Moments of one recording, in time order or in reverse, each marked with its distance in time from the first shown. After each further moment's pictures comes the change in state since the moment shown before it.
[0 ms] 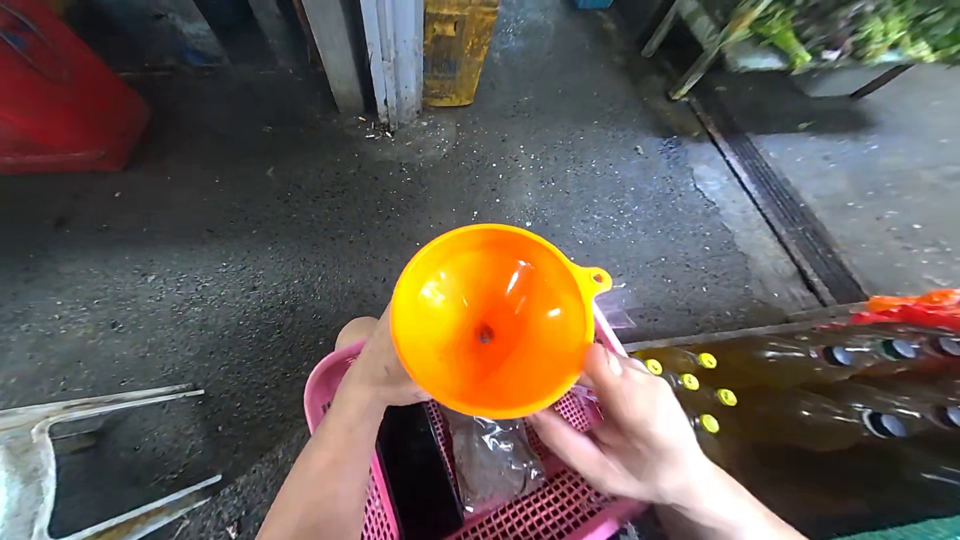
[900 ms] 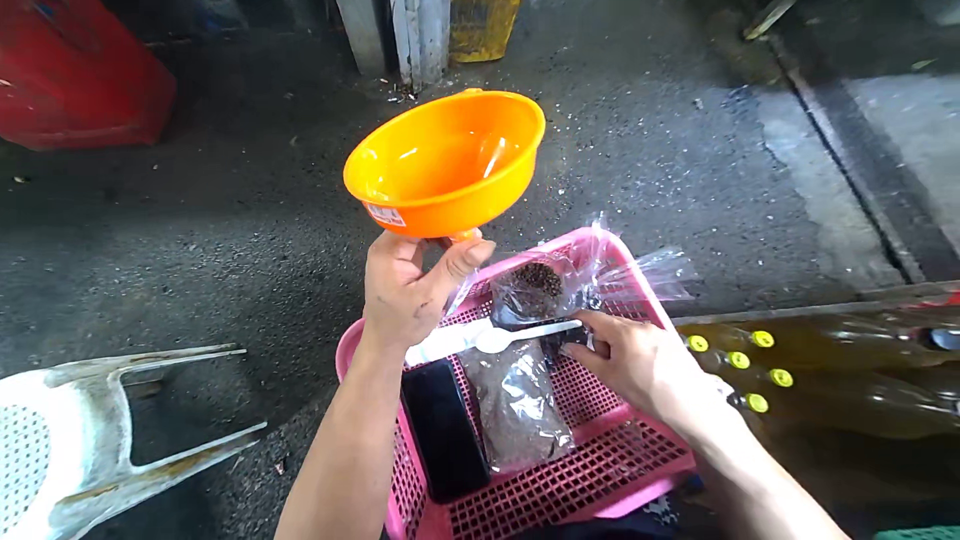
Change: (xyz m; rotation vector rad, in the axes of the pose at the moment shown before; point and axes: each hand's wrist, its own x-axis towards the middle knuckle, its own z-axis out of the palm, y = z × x) left_hand 0.028 0.017 -0.007 -0.032 0.324 -0.075; right_hand -0.062 0.058 0.000 -0.569 -0.509 0.795
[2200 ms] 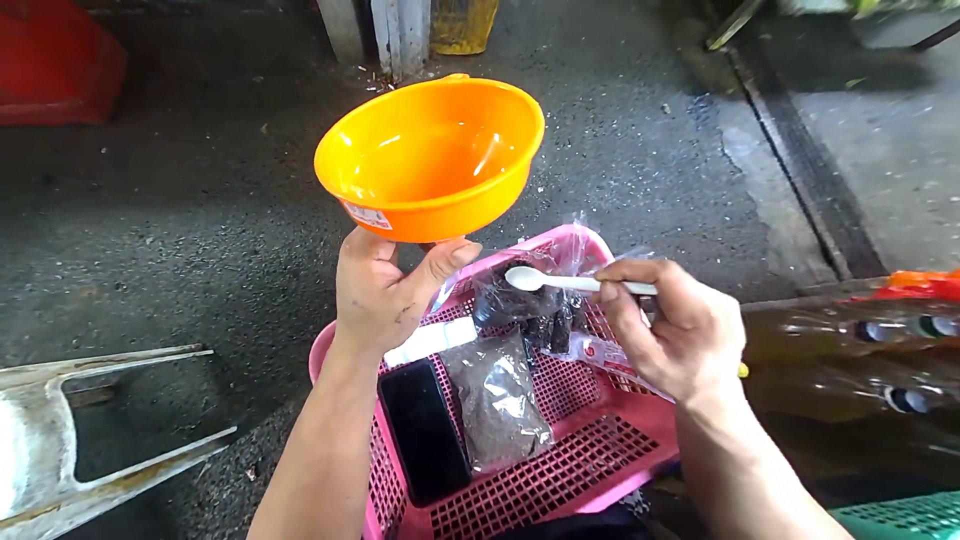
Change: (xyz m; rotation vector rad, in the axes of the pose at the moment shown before) left_hand -0.001 -0.001 -0.002 0.078 0.001 0.045; right_hand 0.019 -0.005 -0.039 0.335 0.592 -0.432
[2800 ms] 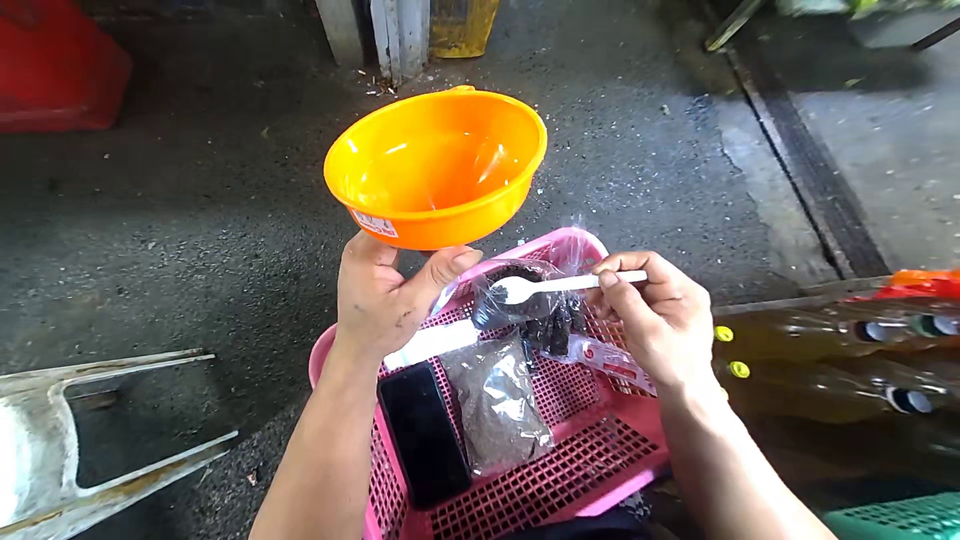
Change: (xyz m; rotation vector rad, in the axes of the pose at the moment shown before) left_hand 0.000 0.001 0.002 0.016 -0.015 -0.028; right_hand -0.010 0.017 0.013 0.383 0.073 0.391
